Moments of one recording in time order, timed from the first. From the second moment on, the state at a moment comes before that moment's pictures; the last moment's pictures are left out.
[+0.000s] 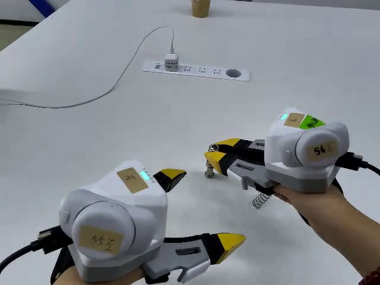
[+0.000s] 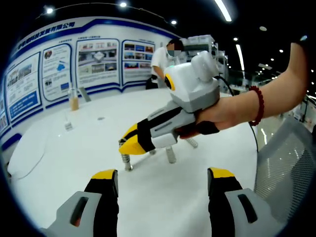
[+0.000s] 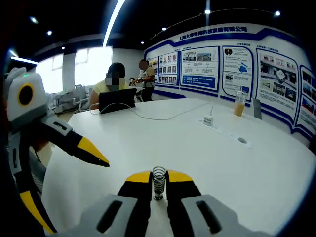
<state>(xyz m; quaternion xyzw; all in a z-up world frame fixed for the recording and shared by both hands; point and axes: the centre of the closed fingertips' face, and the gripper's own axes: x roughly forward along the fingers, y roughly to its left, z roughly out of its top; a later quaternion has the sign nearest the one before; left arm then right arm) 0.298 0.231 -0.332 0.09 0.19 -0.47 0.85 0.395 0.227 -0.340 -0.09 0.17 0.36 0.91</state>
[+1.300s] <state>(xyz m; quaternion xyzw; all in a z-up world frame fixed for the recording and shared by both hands) 0.299 0.232 -0.335 0.10 0.19 -0.47 0.86 0.381 0.213 -0.330 -0.05 0.21 0.35 0.91</state>
